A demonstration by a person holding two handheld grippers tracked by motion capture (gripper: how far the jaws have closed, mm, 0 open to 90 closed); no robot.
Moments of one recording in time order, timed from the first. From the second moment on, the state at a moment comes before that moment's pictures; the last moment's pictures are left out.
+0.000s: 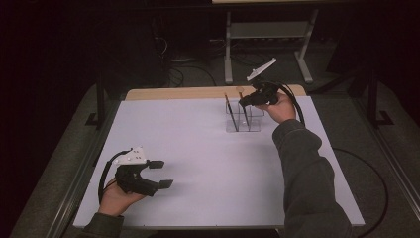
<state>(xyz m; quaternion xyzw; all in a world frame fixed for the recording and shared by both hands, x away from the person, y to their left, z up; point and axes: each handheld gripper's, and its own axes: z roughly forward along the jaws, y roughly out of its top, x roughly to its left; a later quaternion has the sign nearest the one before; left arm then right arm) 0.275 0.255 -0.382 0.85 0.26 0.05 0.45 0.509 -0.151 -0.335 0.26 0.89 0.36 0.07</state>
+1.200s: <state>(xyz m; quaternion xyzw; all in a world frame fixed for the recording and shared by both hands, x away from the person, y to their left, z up) 0.276 0.250 -0.383 0.85 0.26 0.05 0.45 0.495 -0.169 -0.348 0.30 0.87 0.38 0.04</state>
